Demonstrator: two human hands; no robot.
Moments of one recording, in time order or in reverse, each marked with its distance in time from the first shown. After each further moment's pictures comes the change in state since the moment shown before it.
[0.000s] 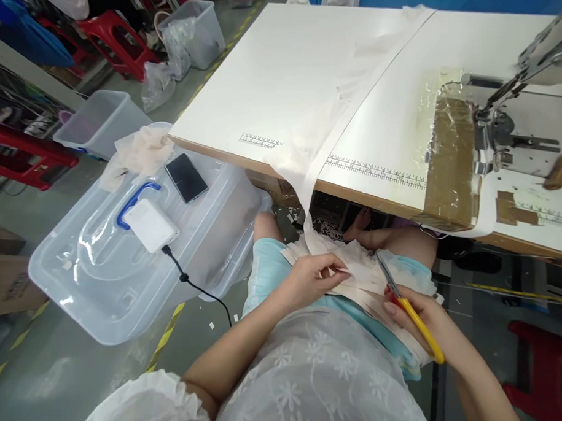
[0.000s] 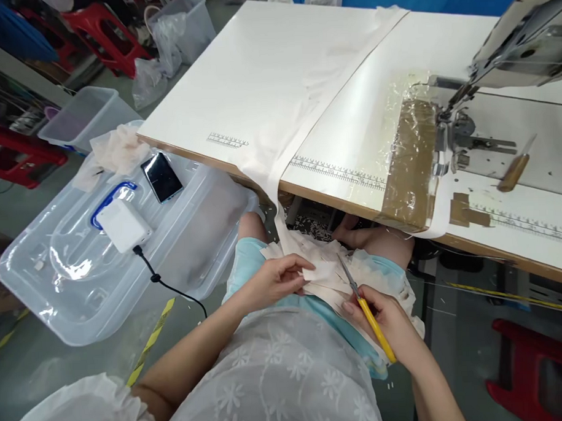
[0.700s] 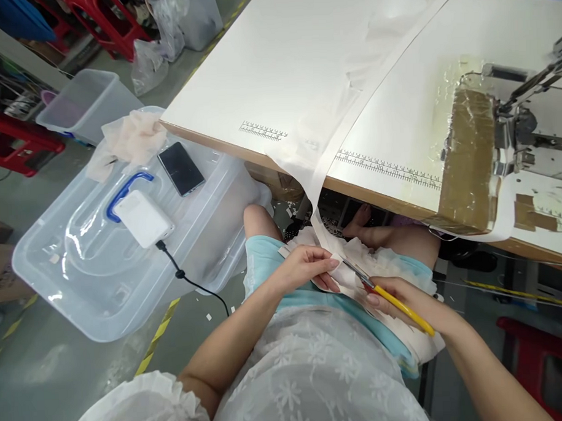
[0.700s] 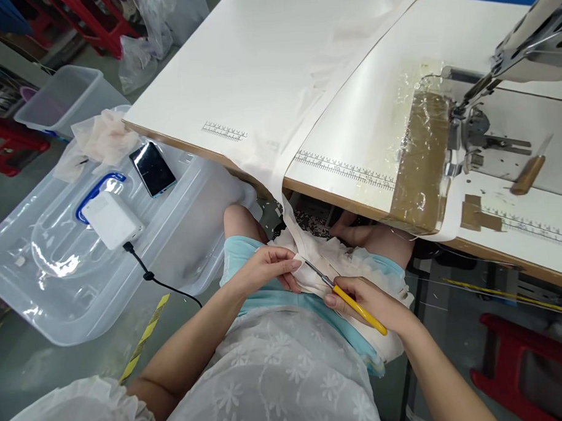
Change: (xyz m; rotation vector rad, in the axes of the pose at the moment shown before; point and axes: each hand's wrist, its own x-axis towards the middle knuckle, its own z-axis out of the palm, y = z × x) left_hand 0.012 -0.001 -0.024 -0.499 -0.044 -0.332; right_hand 0.045 -0.026 -0.008 0.076 -0.488 -0.037
